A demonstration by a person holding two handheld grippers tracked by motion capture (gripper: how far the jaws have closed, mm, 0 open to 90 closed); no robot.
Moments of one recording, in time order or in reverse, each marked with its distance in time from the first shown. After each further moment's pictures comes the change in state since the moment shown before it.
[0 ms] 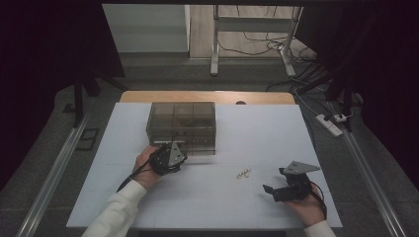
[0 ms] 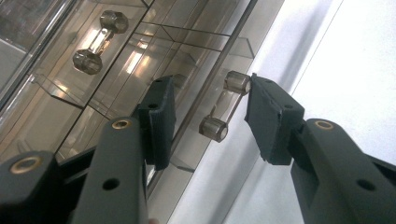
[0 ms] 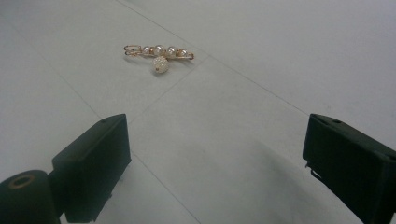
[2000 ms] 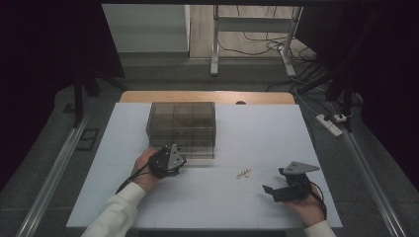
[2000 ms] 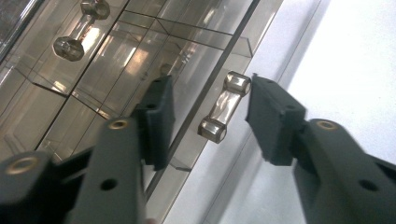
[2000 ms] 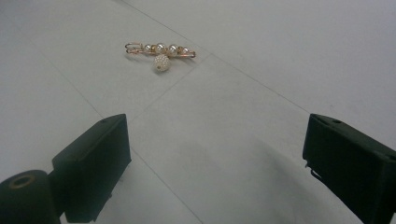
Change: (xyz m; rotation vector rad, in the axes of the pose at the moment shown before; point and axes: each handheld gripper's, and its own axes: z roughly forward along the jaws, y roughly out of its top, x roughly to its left) left arm -0.006 -0.005 -0.002 0.017 -0.008 0.010; right arm 0.000 0.000 0.000 0.006 0.005 -0.002
